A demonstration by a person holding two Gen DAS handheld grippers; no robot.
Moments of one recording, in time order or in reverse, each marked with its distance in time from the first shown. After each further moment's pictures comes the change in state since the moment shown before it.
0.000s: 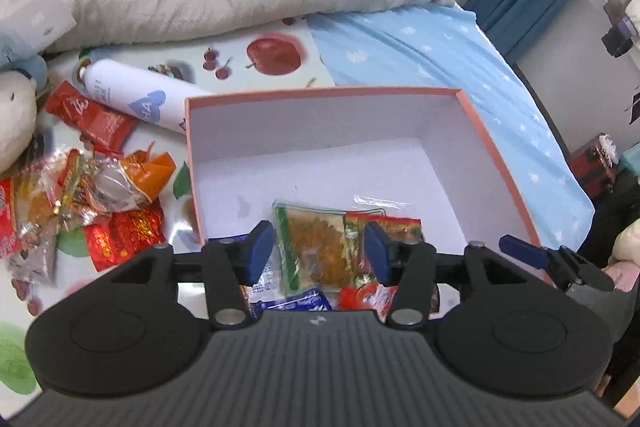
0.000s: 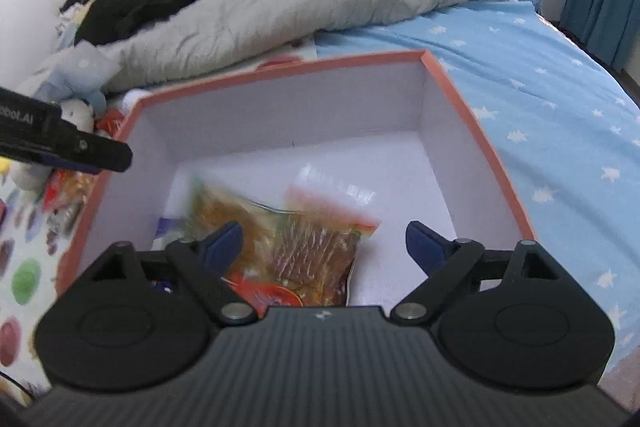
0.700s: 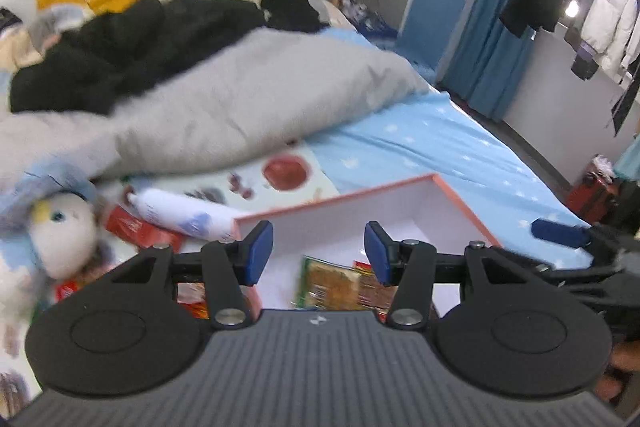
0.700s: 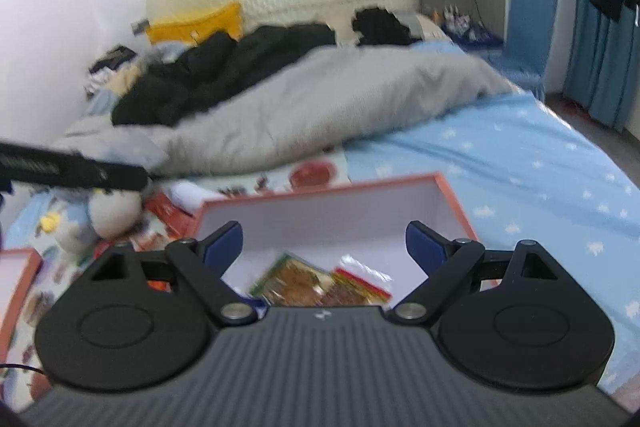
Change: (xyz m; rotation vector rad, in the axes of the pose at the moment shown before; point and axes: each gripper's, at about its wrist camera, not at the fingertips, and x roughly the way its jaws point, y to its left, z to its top) left arm -0.118 -0.002 -0.010 0.156 -0.338 0.034; right arm -0.093 0.037 0.034 -0.029 -0.269 0.053
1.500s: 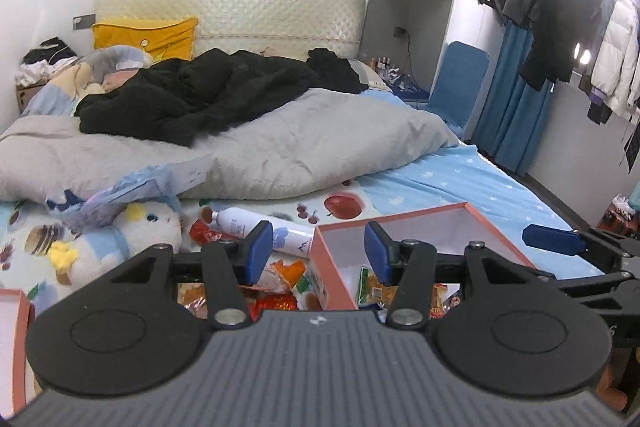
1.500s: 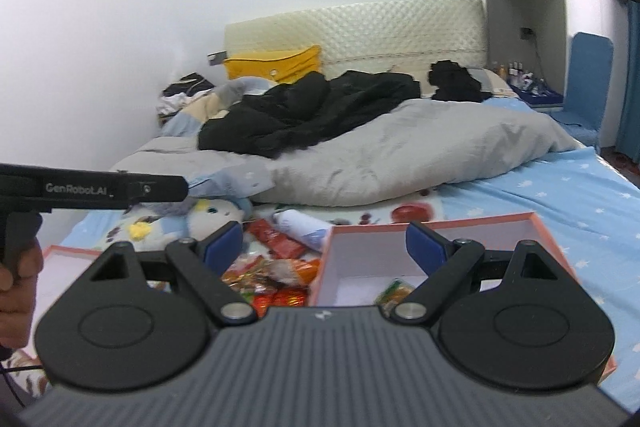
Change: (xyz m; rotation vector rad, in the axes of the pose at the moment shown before) left arm -0.132 0.060 -0.074 -0.039 -0.200 0.092; right arm -0.052 0.110 -0.029 -0.094 -0.136 0.156
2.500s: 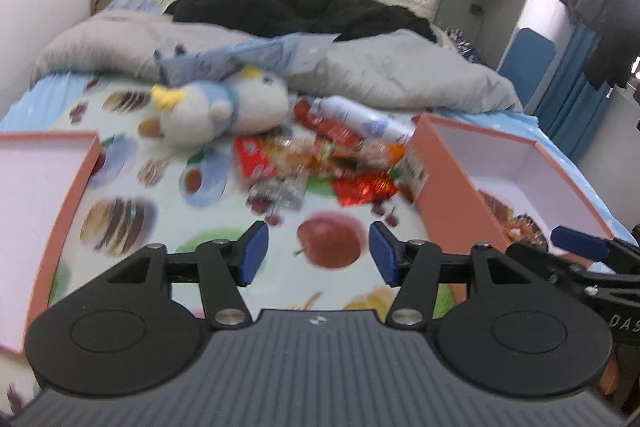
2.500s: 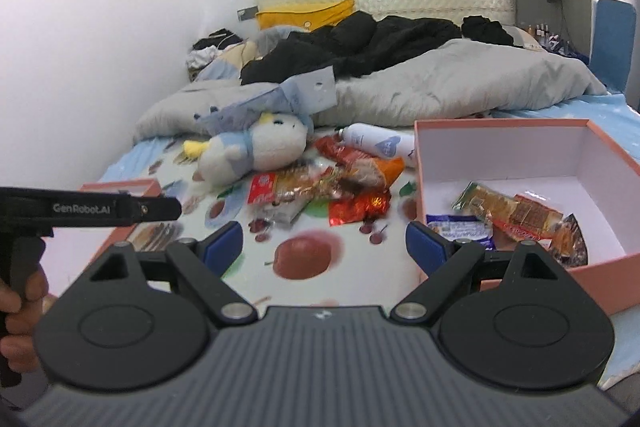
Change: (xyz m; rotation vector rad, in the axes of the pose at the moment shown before) left arm -0.053 0.100 -0.155 -0.196 0.129 0.151; right arm -0.003 0.094 -0.107 0.001 0.102 0.049
